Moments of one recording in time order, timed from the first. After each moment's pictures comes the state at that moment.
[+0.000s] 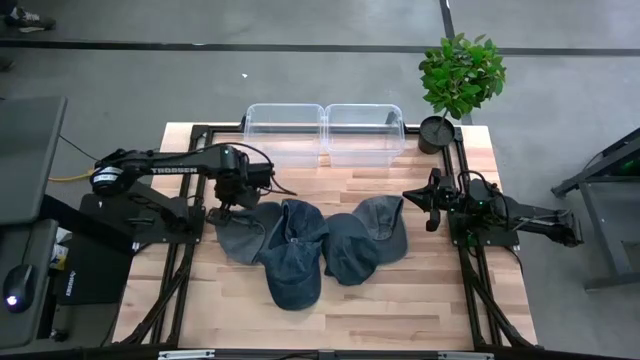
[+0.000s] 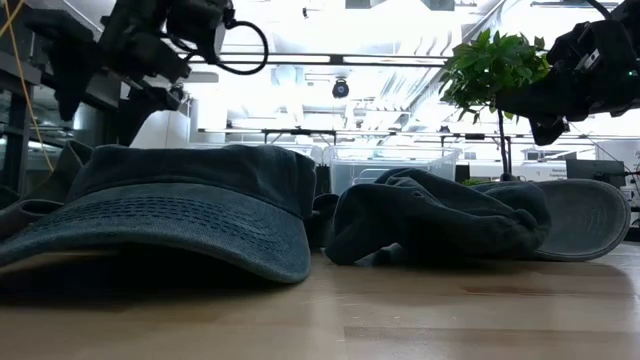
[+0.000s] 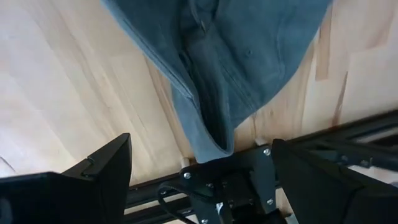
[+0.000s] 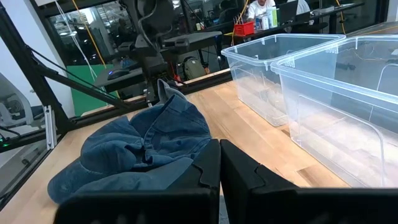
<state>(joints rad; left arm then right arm) 0.20 1.36 1.11 -1.47 0.07 0.47 -0.18 0.01 0.06 -0.10 0.01 0.26</state>
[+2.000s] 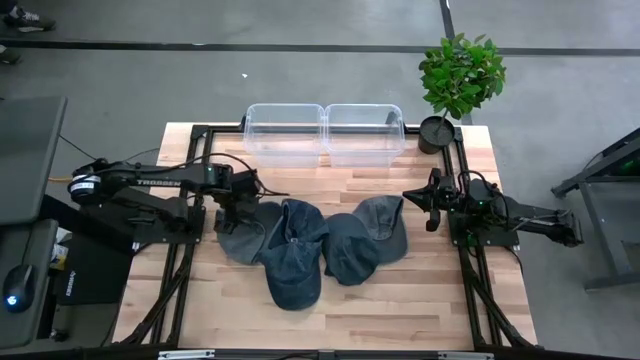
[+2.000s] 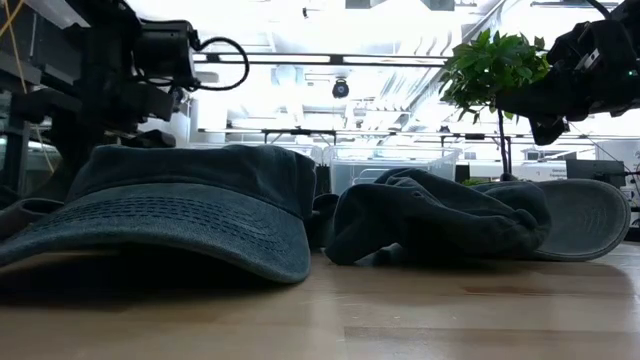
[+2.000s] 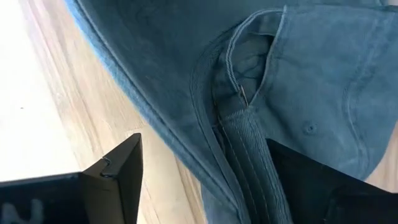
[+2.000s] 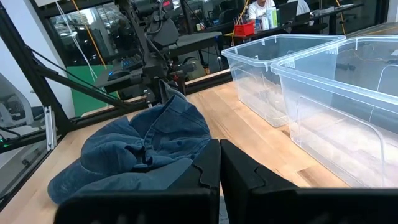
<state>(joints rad) 0.22 1.15 0.67 -0.87 0.10 0.47 -0.18 0.01 0.06 -0.09 0.02 0.26</state>
